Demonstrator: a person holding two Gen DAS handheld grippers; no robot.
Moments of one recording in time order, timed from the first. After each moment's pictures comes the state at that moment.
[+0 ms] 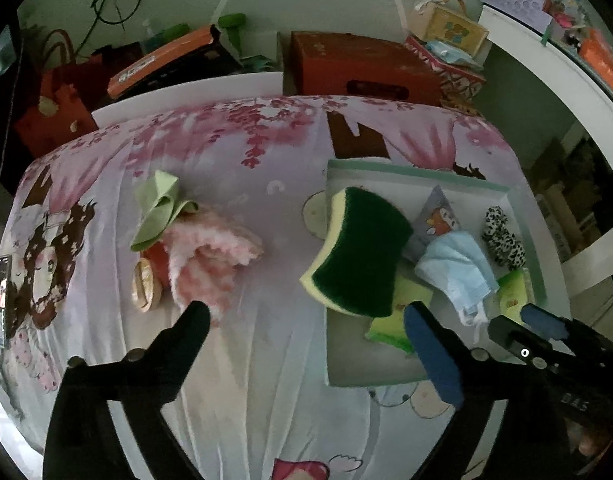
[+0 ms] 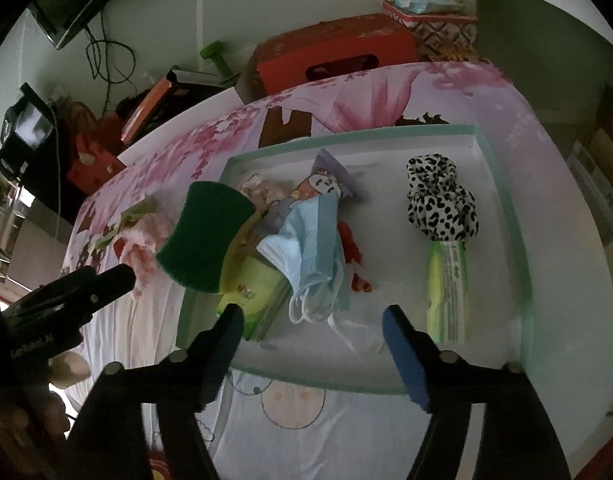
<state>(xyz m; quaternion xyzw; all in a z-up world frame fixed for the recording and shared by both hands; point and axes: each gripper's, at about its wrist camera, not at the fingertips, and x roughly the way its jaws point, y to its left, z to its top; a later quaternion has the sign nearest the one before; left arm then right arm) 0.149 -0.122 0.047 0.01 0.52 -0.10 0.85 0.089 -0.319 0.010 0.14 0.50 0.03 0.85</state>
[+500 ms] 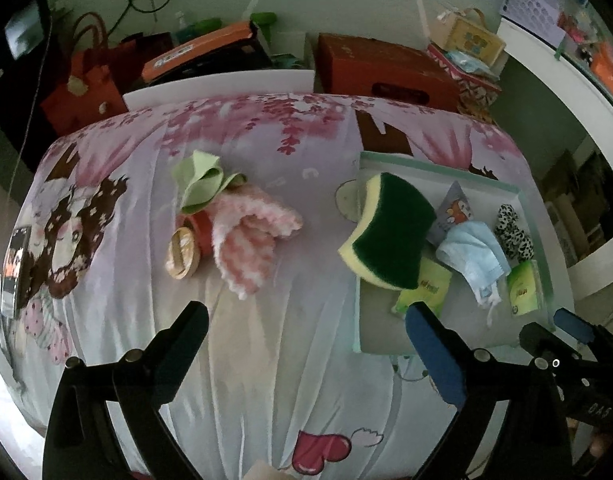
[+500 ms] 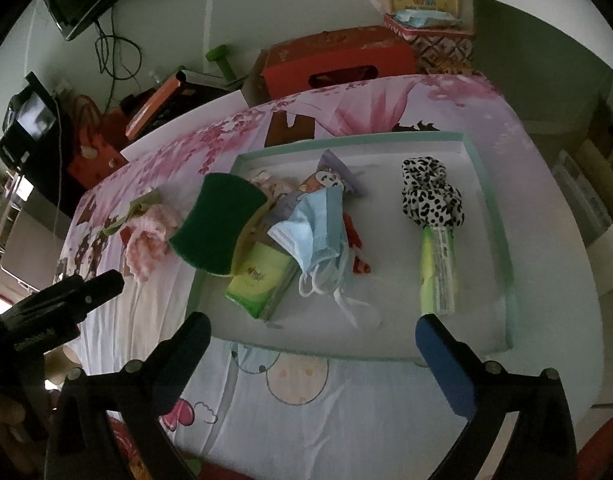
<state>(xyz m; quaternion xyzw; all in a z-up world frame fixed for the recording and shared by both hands) 0.123 -0.092 0.051 0.00 0.52 -0.07 0.85 0.064 -0.305 0.027 0.12 0.49 0.02 0.86</state>
